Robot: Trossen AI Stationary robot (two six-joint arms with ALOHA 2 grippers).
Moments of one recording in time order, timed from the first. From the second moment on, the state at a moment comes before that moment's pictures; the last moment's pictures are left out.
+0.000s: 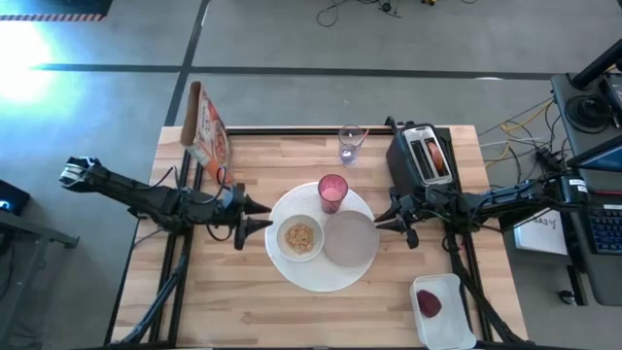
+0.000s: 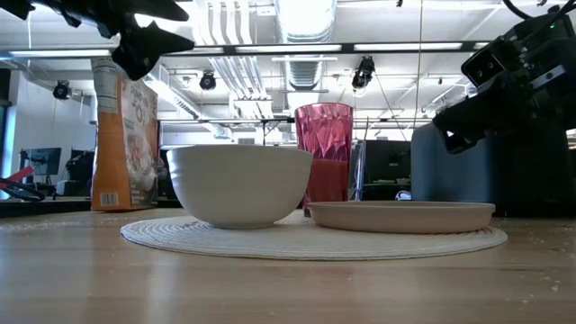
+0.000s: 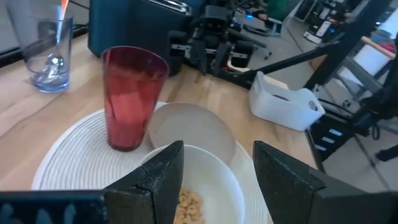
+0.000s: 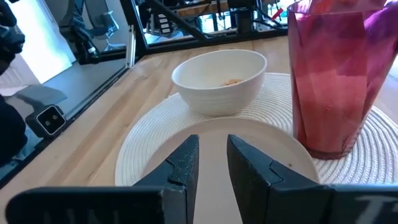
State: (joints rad) left arm -0.28 0.86 0.54 0.02 -0.33 -0.47; right arm -0.11 0.91 0.01 0.71 -0.35 0.12
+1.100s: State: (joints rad) left arm -0.28 0.86 0.54 0.06 -0.30 -0.35; right arm -0.11 0.91 0.01 0.76 -0.26 0.44
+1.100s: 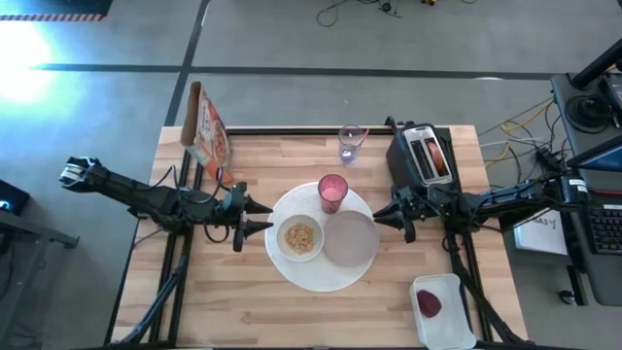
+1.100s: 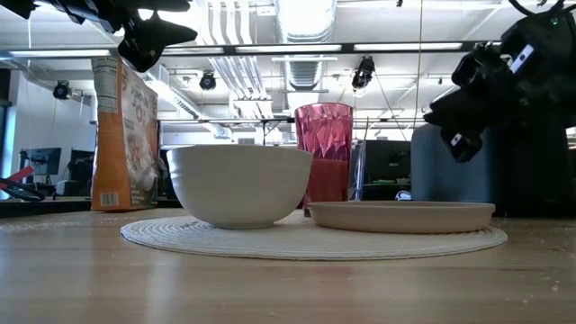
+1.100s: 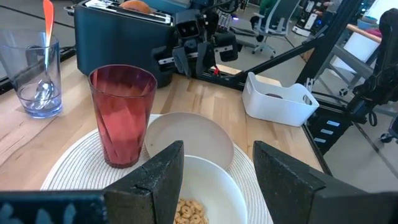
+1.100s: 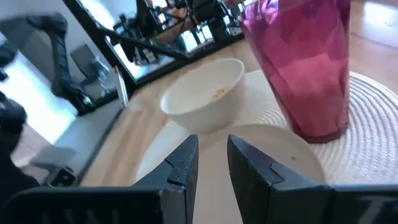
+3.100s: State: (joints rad) left arm -0.28 0.87 0.54 -0.03 -0.22 -0.27; right arm -0.25 1.05 1.16 -1.55 0.58 1.12
